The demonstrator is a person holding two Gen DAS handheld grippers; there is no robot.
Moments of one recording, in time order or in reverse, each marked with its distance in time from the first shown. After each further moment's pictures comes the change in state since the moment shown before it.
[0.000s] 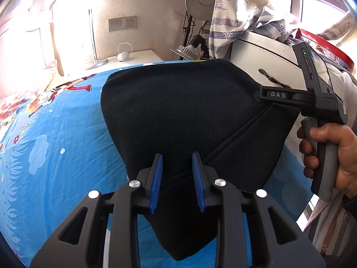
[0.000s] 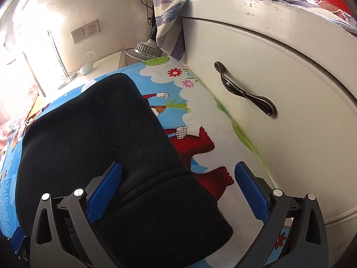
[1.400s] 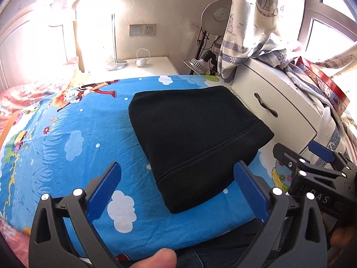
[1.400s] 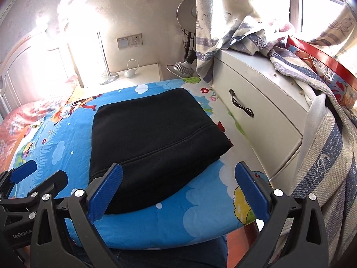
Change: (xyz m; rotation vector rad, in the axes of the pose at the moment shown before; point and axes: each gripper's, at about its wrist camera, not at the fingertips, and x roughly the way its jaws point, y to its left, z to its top) left arm -0.120 -0.001 0.037 -0.116 0.027 0.042; right arm -0.189 0.044 -0.056 -0.126 -0.075 0.086
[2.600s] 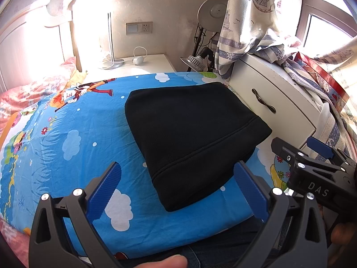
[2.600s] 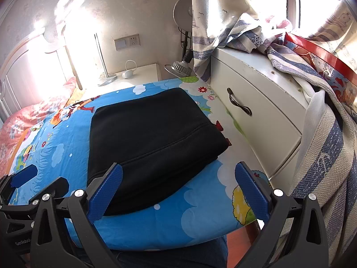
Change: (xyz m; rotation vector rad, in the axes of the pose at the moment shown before) left arm 0.004 -0.010 0.000 0.020 0.014 -0.001; right arm 0.003 -0.007 0.001 0.022 0.002 0.001
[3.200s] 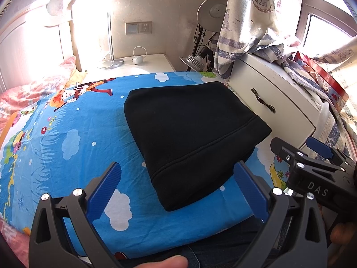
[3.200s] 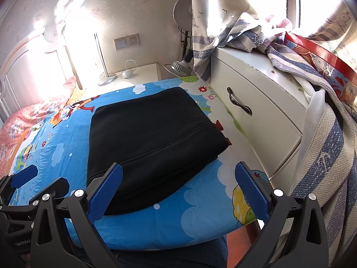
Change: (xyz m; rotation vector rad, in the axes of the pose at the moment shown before) left arm 0.001 0.000 0.000 -0.003 0.004 -0.003; right arm 0.001 0.000 -0.001 0.000 -0.001 -0.002
